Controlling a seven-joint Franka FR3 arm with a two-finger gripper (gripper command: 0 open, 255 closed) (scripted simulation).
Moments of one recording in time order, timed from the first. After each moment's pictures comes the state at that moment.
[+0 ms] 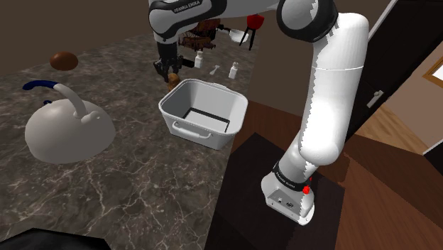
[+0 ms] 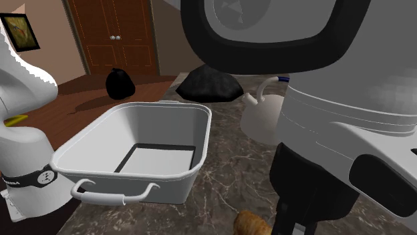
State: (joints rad) arm 0.06 0.38 0.05 -1.67 -0.16 1.98 0.19
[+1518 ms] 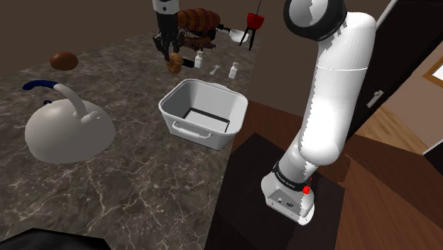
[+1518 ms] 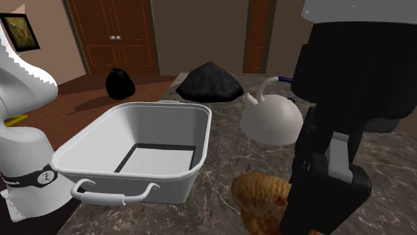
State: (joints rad) arm 0.06 0.33 0.05 -1.49 -0.15 1.75 0.16
